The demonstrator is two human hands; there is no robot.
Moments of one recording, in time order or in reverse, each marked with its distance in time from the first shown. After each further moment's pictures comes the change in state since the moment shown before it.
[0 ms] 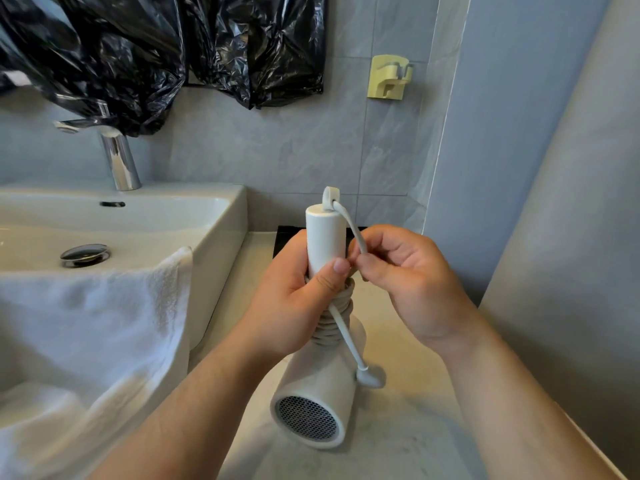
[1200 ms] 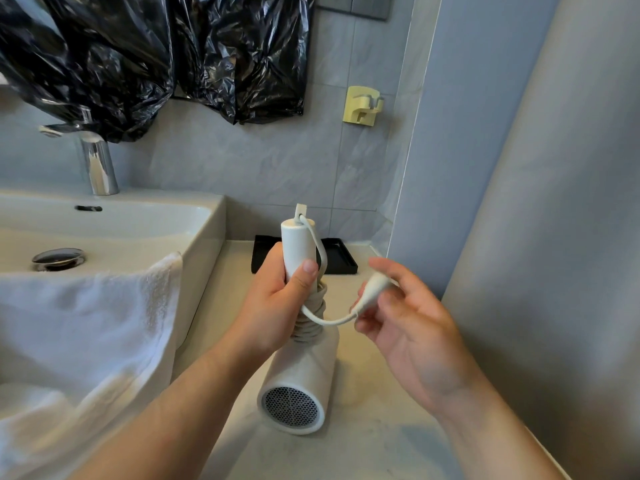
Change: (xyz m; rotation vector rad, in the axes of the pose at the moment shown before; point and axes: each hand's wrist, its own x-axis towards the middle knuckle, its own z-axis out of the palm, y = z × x) left_hand -0.007 -0.003 0.007 -0.116 0.116 -0.081; right_hand -0.063 -0.016 0.002 0.544 0.234 0.225
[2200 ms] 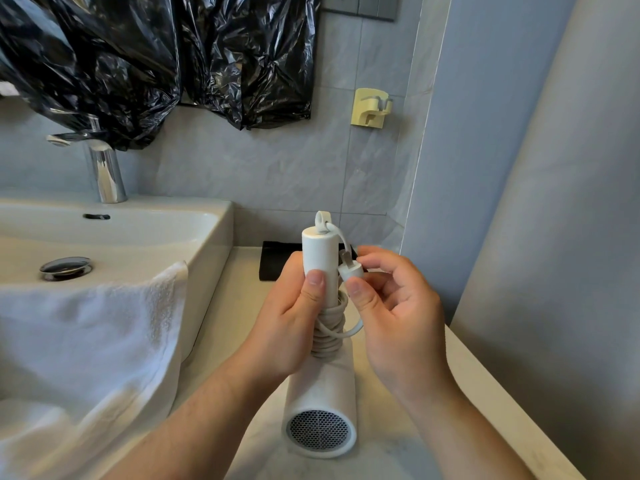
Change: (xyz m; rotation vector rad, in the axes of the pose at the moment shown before) left_hand 0.000 -0.009 0.002 0.148 -0.035 0.155; right_hand 0.025 0.018 0.029 -0.694 0.202 -0.506
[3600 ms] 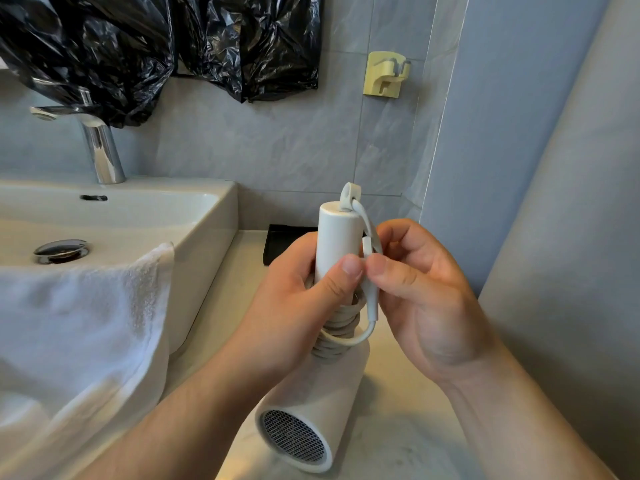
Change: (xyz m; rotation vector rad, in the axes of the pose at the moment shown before) left_hand -0.001 0.024 0.004 -0.106 -0.049 -0.202; right_hand 0.024 0.007 -0.020 0.586 -0.407 0.363
